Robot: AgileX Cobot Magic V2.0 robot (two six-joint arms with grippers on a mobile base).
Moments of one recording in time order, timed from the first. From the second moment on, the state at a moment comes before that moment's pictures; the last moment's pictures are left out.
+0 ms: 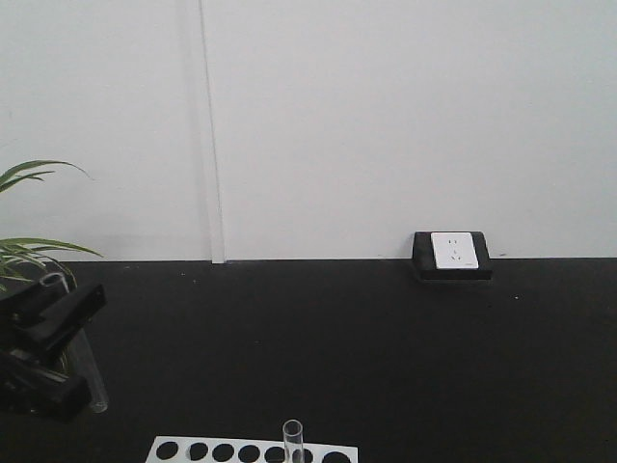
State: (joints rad) left arm -0.28 0.97 -0.59 0.27 -0.37 -0.34; right arm 0.01 0.56 -0.48 -0.06 0.32 0.07
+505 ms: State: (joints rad) left arm -0.28 0.75 -0.59 0.27 -0.04 -0.34; right arm 0.44 0.77 -0.48 0.50 0.13 -0.55
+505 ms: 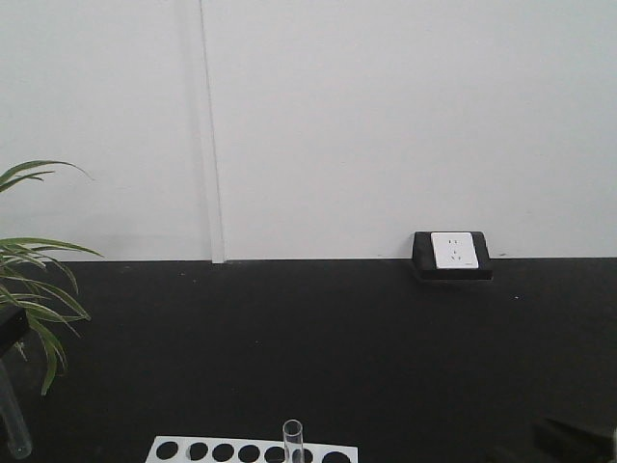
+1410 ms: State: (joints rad) left arm -0.28 0.75 -0.59 0.27 -0.03 -0.34; right arm 0.85 1.53 -0.69 0.56 -0.40 -0.52
